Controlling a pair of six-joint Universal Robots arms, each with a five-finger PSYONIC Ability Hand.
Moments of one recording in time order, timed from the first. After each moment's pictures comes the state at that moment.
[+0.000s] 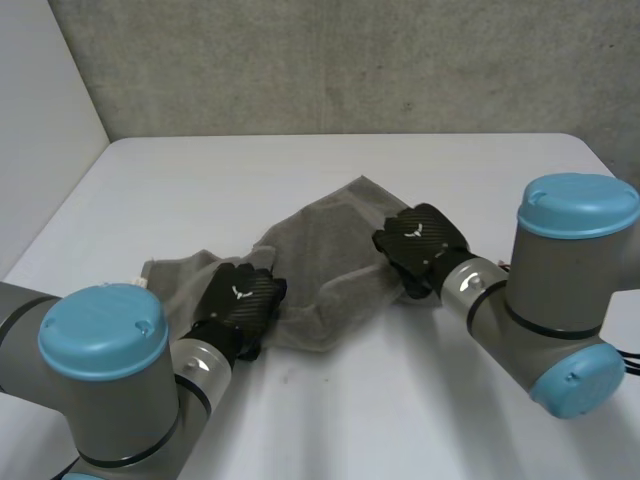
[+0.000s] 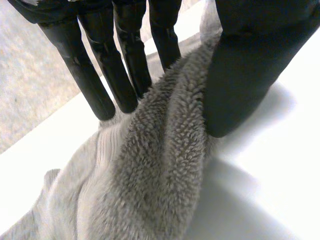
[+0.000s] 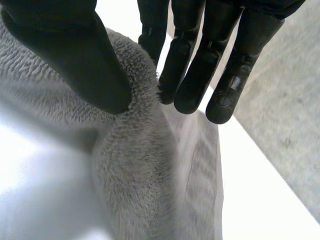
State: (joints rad) left arm 4.07 -1.93 -1.80 3.43 -1.66 3.46; right arm 2.08 -1.10 1.47 -0.06 1.39 2.58; left_hand 0.81 0.82 0.82 0.83 0.65; right_hand 1.09 1.18 1.19 1.20 0.91
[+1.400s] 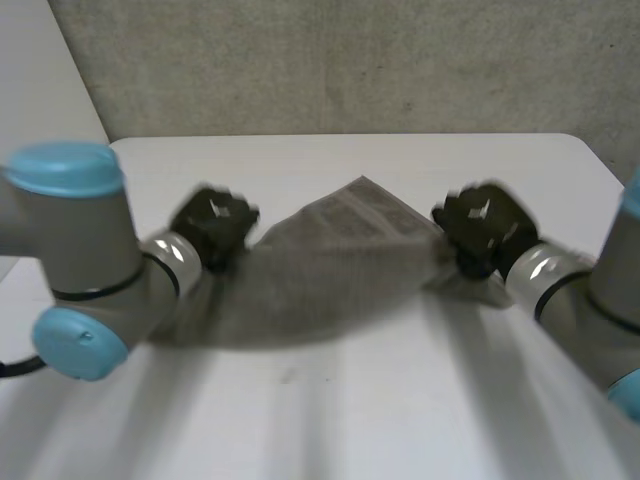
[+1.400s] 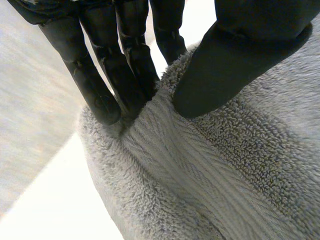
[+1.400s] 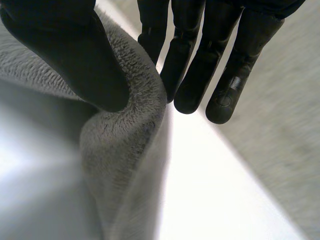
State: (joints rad) left arm 4.26 -2.01 -1.38 3.13 -1.49 3.68; right arm 1.92 -1.32 1.61 -0.09 1.36 2.58; left_hand 1.16 1.21 1.21 1.21 1.01; right_hand 1.09 1.18 1.19 1.20 0.91
